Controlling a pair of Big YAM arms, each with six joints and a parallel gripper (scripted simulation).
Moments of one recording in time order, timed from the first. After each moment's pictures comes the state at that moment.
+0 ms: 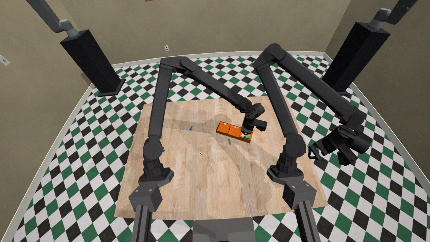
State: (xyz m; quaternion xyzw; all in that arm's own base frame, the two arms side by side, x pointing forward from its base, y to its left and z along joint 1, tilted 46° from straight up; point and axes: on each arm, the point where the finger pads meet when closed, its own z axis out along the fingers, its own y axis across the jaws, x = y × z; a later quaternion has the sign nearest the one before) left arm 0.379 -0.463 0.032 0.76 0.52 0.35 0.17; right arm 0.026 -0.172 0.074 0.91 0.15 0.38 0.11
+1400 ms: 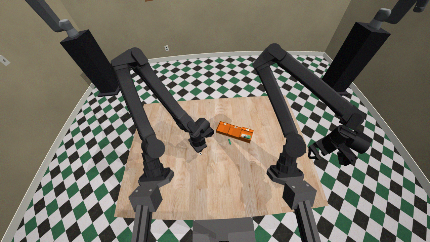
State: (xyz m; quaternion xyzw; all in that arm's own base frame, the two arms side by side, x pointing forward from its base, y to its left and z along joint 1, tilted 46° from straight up) left arm 0.293 -0.155 -0.005 0.42 0.83 0.23 0.30; right arm 0.026 -0.172 0.074 0.91 0.15 0.38 0.11
